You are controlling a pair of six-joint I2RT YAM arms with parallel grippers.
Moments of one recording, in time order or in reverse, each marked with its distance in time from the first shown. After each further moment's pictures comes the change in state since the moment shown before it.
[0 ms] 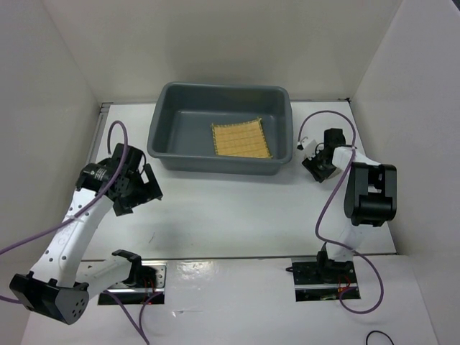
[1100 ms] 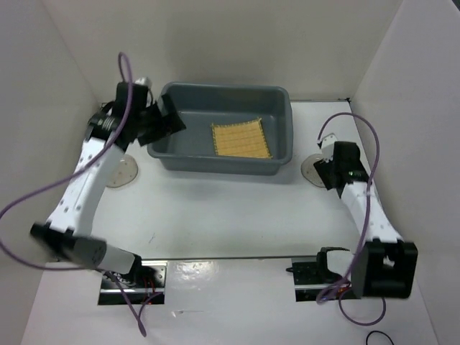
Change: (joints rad) left arm -0.014 0.480 0.632 0.308 0.135 0.122; right arm 0.077 -0.657 -0.288 0.032 0.403 0.255
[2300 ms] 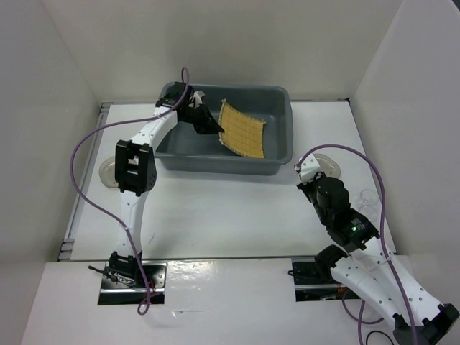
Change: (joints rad) left arm 0.038 0.852 0.373 0.313 0.739 -0.185; right arm 0.577 -0.523 -0.136 0.009 0.142 0.206
